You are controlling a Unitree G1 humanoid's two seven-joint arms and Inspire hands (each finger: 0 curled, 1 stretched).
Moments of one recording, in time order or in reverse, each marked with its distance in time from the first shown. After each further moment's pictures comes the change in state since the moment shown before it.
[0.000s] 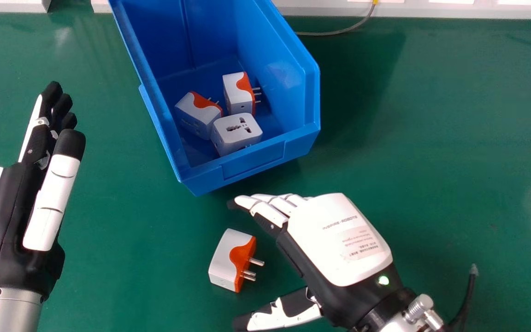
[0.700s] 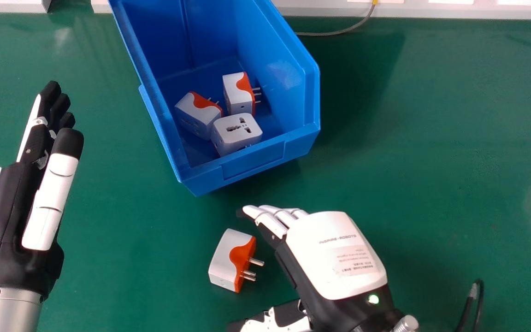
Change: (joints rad) left arm 0.000 -0.001 0.000 -0.002 -0.001 0.003 0.006; right arm 0.086 0.099 0.095 0.006 -0.132 0.172 -0.019
